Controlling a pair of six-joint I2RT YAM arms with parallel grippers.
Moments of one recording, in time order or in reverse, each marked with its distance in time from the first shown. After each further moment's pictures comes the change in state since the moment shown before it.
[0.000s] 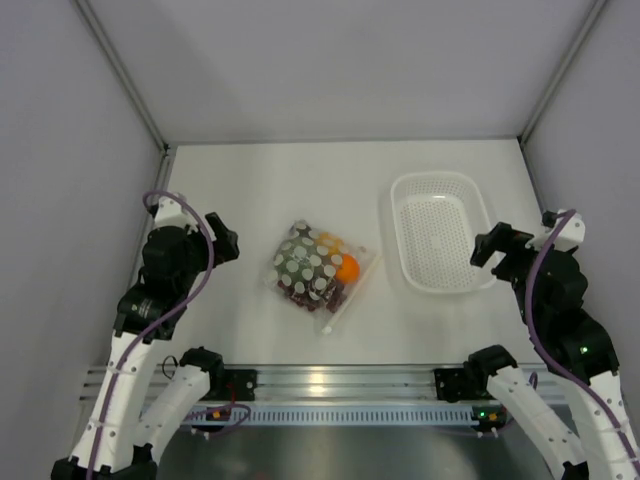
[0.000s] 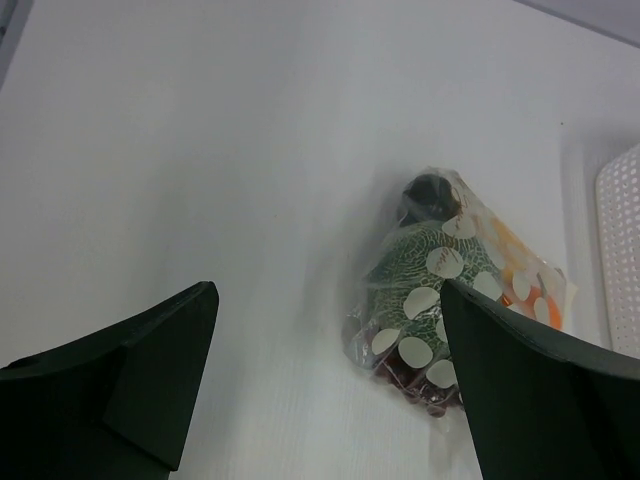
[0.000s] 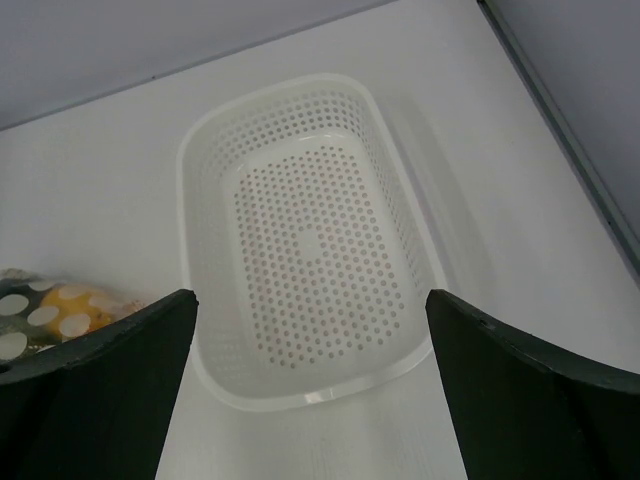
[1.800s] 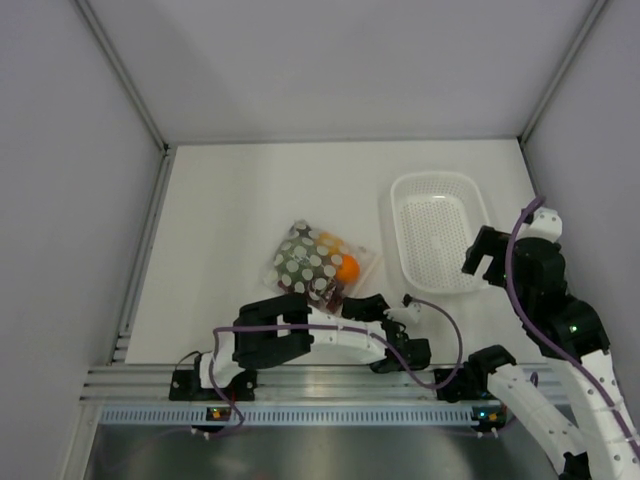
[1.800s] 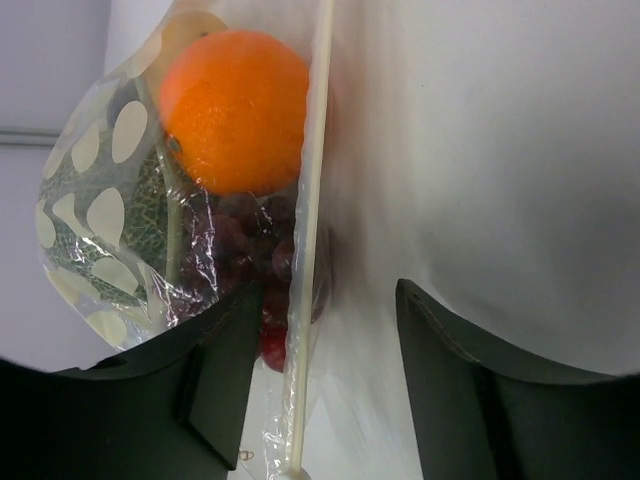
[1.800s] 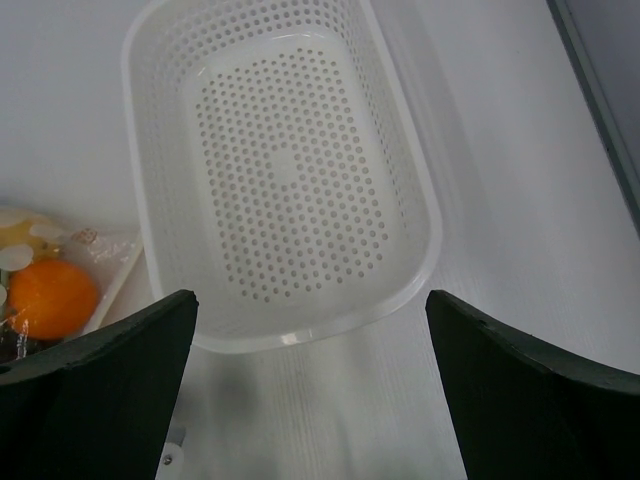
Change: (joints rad) left arm -1.261 1.464 0.511 -0.218 -0.907 -0.143; right arm 0.000 0.100 0.013 -0.153 -0.033 0.030
